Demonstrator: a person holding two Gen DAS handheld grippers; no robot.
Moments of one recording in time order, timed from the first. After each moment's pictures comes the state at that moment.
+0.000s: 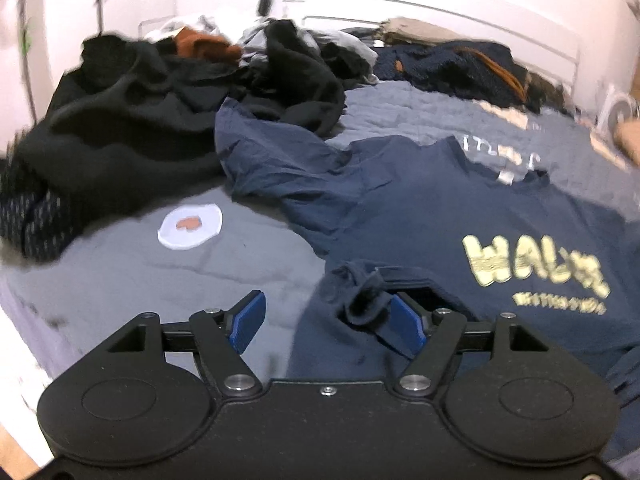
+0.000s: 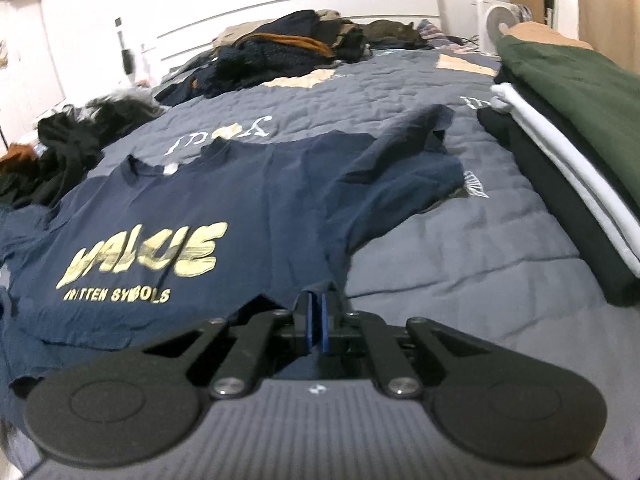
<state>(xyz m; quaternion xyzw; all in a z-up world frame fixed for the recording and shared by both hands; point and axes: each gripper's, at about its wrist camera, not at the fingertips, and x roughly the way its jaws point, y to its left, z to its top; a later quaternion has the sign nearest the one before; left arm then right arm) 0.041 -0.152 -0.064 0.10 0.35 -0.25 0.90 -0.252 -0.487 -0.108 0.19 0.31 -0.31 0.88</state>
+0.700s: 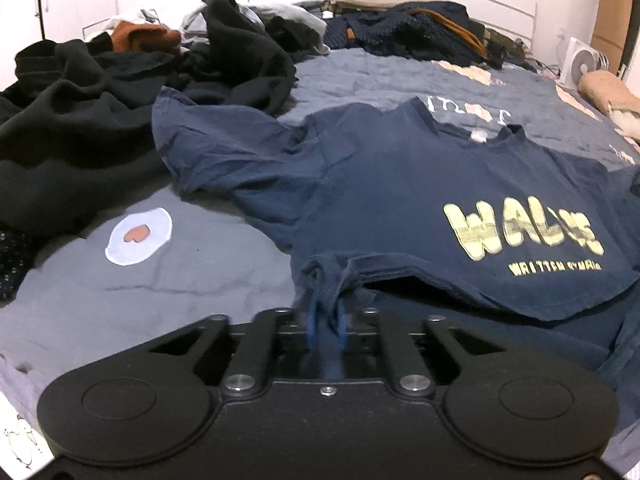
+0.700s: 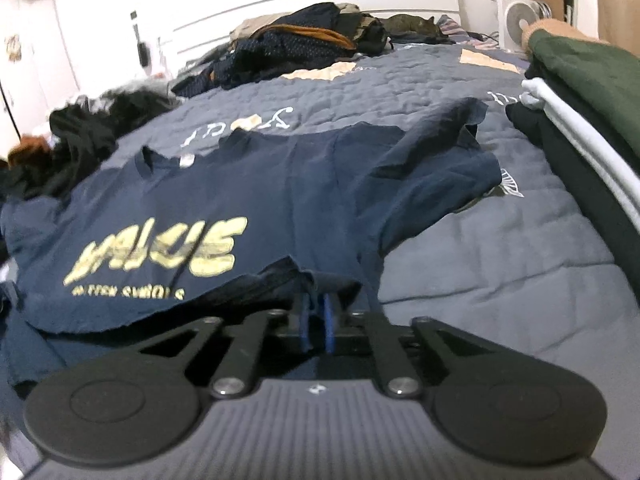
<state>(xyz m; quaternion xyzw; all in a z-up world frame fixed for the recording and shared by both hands) 0.063 -0.166 -0.080 0.11 0.37 -0.30 0.87 -0.236 -0.492 -0.118 0.21 0.30 -0.29 0.88</state>
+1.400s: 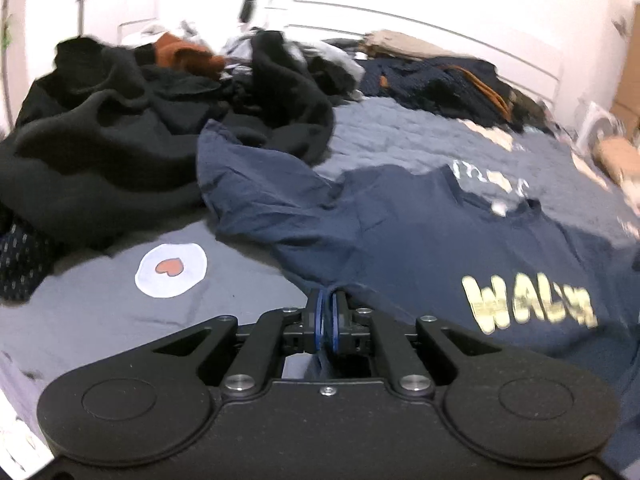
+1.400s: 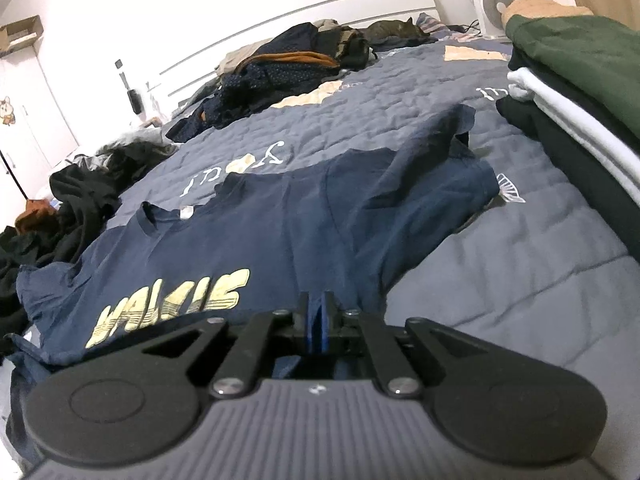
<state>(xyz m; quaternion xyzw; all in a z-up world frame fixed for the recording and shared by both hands) 0.084 -0.149 -0.057 0.05 0.35 -0.30 0.89 -0.236 -0.517 -0.108 0.27 0.25 -0.29 0.88</state>
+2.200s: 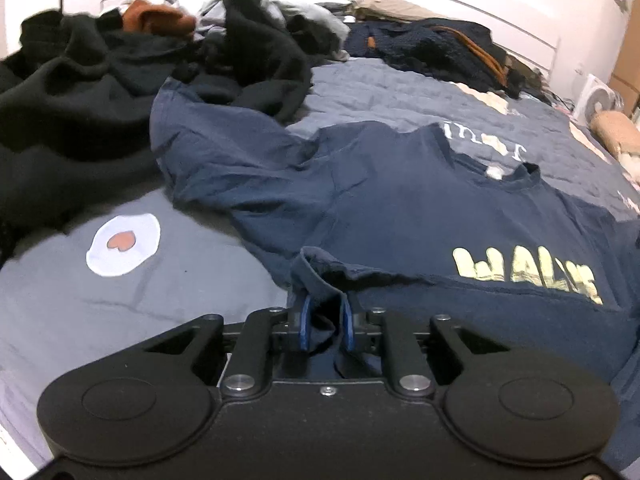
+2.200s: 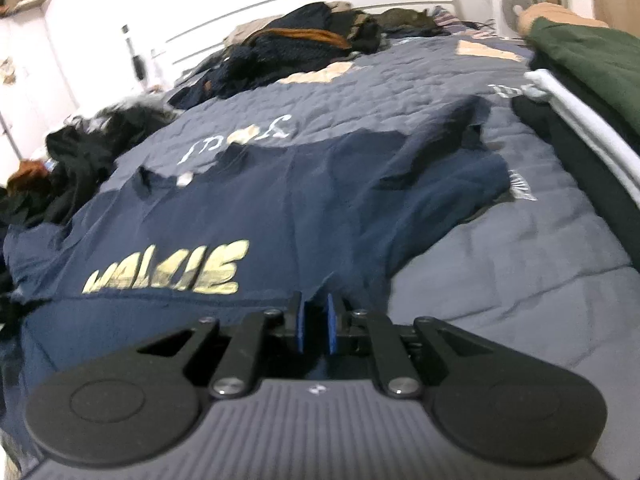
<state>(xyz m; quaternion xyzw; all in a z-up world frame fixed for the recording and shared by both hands) 0.095 -0.178 -0.083 0.06 0.39 -0.29 0.87 -0.218 -0.507 -0.116 0.23 0.30 -0.28 0.88</state>
